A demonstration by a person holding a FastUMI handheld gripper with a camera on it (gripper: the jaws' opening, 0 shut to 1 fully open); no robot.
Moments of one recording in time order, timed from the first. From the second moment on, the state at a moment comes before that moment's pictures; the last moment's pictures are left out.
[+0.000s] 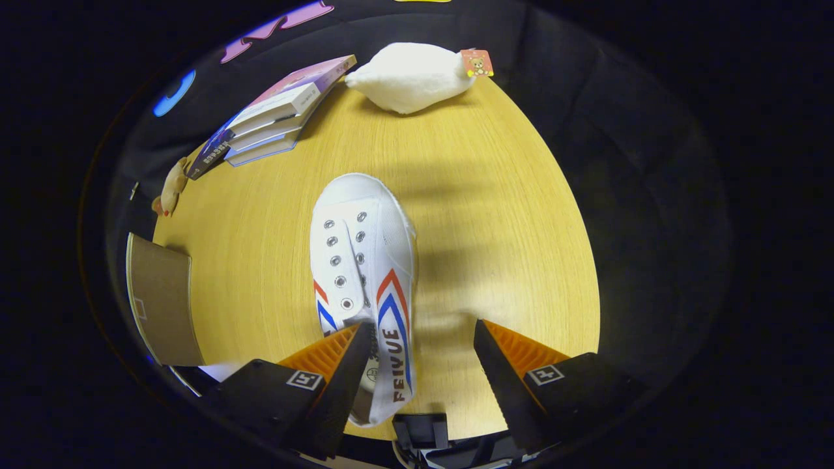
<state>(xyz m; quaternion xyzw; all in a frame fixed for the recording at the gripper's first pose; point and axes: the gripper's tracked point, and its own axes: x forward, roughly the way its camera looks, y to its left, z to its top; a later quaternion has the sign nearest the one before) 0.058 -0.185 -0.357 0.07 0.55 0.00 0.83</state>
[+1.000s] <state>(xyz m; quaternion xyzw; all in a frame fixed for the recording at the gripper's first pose) 0.064 -0.165 -0.356 0.13 0.52 0.01 0.84</state>
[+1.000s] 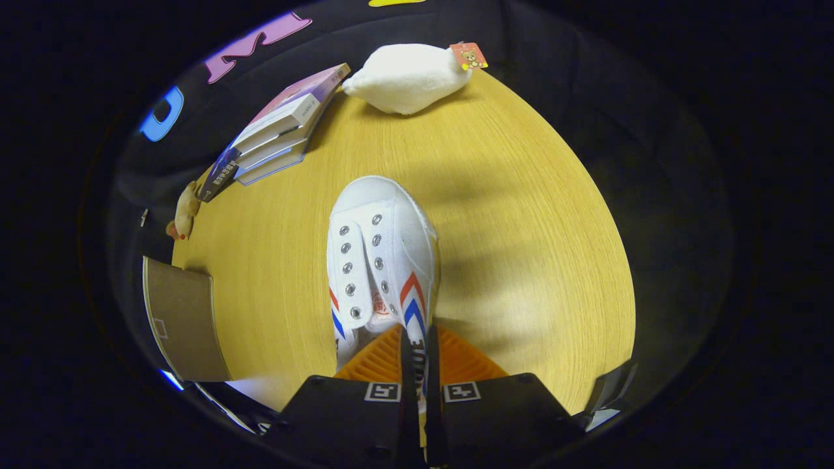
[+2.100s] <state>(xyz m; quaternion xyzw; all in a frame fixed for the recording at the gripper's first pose) 0.005 0.093 -0.130 0.24 0.44 0.14 0.85</state>
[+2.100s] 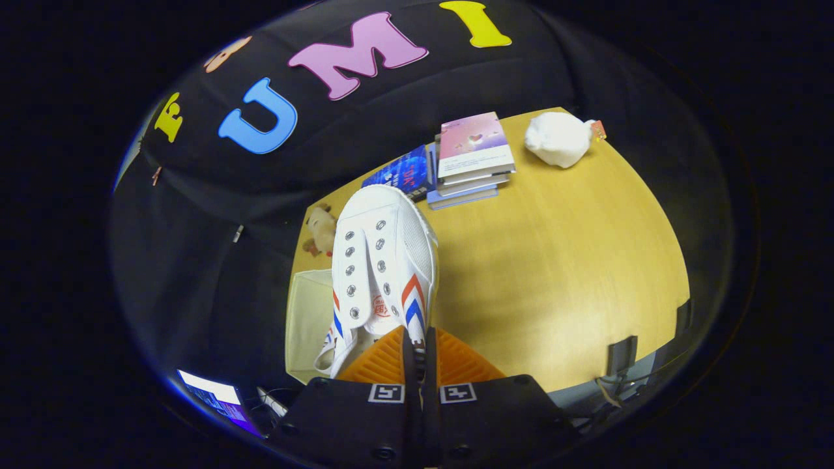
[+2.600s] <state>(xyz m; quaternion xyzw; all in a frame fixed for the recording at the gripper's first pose) -0.034 0.229 -0.137 0.26 0.48 0.19 0.82</state>
